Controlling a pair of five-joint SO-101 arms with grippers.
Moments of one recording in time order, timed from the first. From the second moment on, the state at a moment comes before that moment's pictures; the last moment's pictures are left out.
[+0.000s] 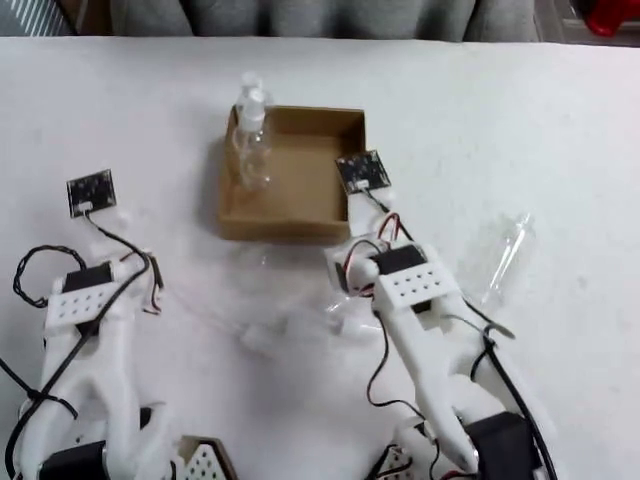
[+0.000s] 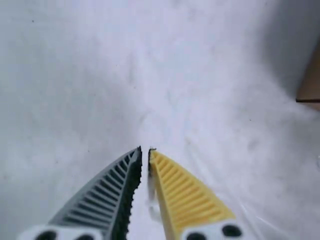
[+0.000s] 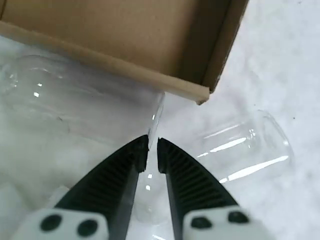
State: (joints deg) left arm -20.1 -28.4 60.7 44.8 7.1; right arm -22.0 -18.3 48.0 41.2 -2.4
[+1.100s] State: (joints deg) left arm -20.1 -28.4 60.7 44.6 7.1; right arm -30.0 -22.1 46.4 44.0 -0.1
